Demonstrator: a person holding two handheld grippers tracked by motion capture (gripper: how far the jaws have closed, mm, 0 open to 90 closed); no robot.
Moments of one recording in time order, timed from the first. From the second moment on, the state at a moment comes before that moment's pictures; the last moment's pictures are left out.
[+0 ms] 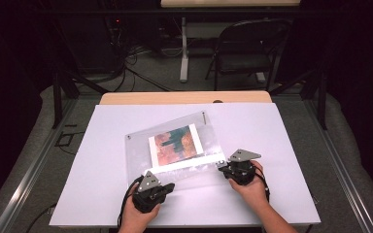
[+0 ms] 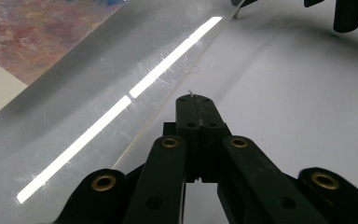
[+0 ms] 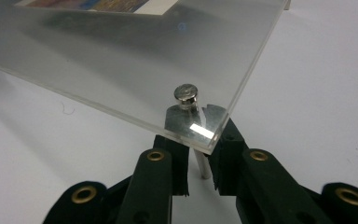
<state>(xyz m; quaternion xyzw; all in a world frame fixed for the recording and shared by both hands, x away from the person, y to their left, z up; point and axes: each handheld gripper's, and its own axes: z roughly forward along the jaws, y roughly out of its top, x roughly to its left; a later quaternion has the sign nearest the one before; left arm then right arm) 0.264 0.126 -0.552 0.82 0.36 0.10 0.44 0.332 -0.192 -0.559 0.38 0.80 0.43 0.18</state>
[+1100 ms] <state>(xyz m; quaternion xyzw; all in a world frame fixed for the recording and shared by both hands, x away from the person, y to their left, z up) 0.272 0.129 -0.555 0.81 0.40 0.10 0.41 0.321 -0.186 -0.543 0.36 0.79 0.46 0.19</state>
